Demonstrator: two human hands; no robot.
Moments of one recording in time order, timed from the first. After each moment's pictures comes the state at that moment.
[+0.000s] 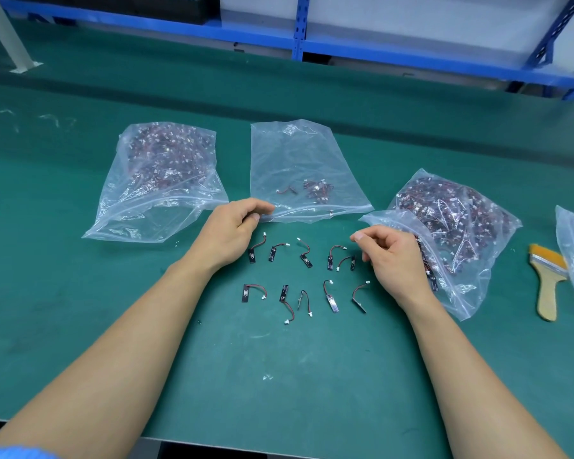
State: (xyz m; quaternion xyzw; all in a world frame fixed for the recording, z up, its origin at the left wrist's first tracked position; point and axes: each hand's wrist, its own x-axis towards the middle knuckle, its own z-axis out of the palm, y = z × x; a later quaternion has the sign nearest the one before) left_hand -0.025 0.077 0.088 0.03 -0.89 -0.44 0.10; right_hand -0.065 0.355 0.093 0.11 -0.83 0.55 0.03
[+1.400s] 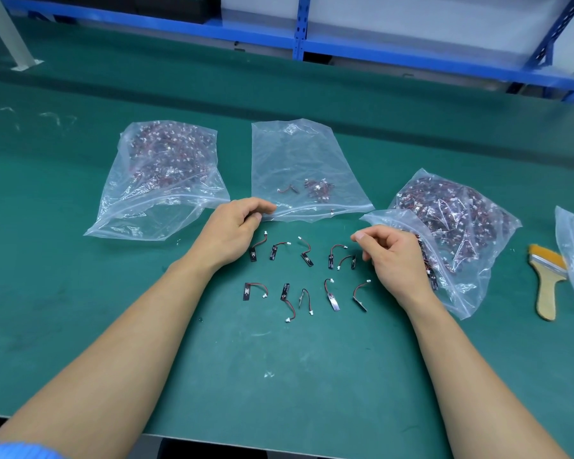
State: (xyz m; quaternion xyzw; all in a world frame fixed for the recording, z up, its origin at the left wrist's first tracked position) left_hand -0.022 0.078 0.091 0.03 -0.89 -0.44 0.10; right_hand -0.064 0.356 0.092 0.11 -0.82 0.55 0.03
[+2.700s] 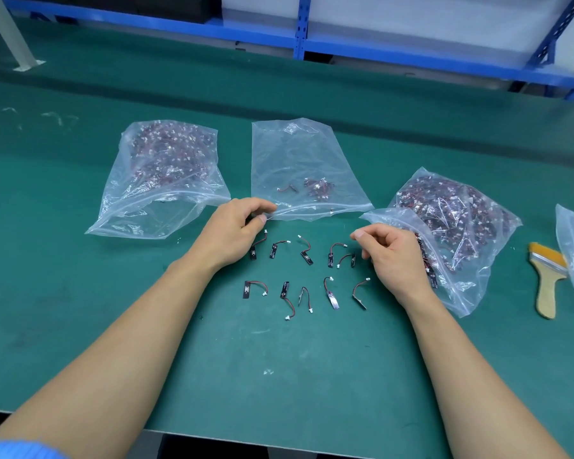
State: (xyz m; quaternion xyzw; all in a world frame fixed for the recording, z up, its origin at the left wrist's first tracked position) left_hand -0.014 0.084 0.098 0.02 -0.90 -0.42 0.10; right_hand -0.065 0.356 0.091 0.12 -0.83 0.55 0.03
